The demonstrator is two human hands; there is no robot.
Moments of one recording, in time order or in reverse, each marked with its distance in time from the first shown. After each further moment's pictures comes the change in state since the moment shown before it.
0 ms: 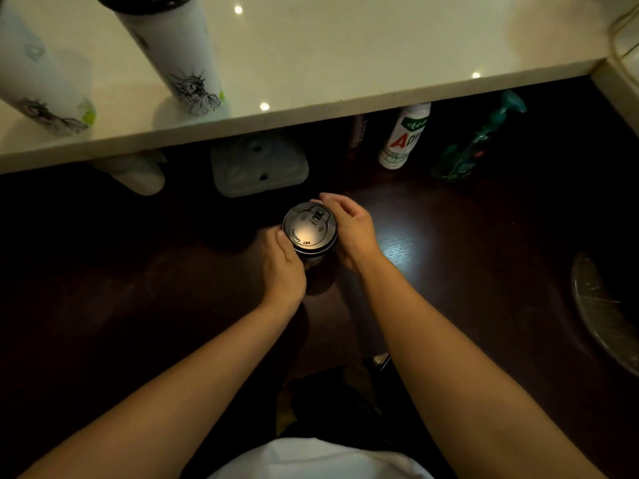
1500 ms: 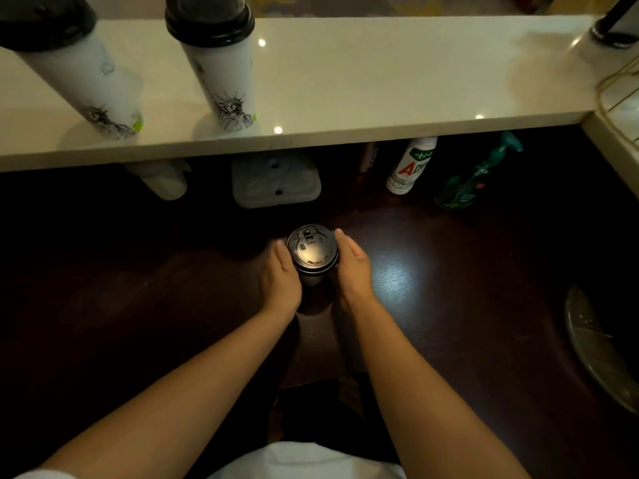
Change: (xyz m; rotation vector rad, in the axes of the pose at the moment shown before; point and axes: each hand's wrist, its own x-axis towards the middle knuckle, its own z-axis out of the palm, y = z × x) left_hand -0.004 0.006 -0.015 -0.021 0.050 -0.069; right_hand -0.037 0.027 0.002 -0.057 0.043 -0.033
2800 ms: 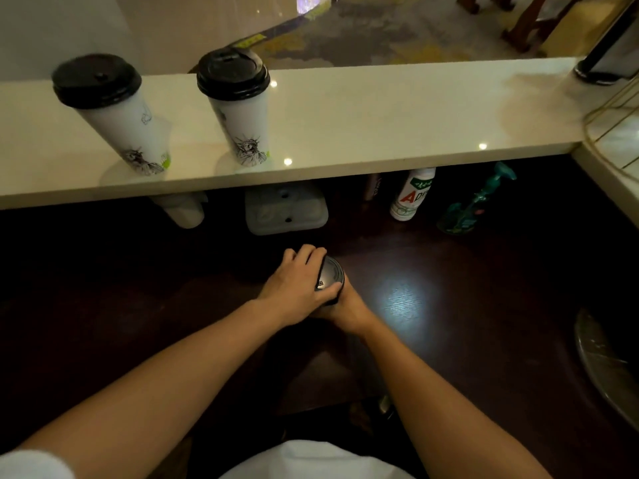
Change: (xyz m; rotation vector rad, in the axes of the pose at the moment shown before) left_hand 0.015 0.036 -0.025 0.878 -0.407 0.656; right_hand -0.002 0.014 -0.018 -0.534 -0.470 -0.155
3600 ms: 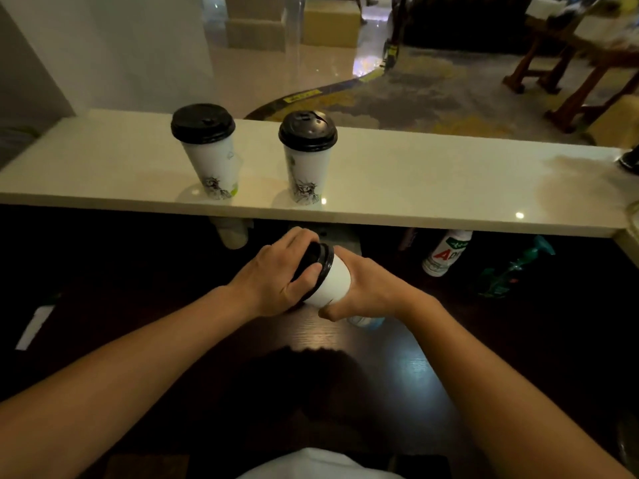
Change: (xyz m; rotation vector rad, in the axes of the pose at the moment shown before) left_hand -0.032 -0.034 -0.118 -0.139 0.354 0.241; right_hand 0.013 -0.171 -0.016 -0.642 -0.326 -0.227
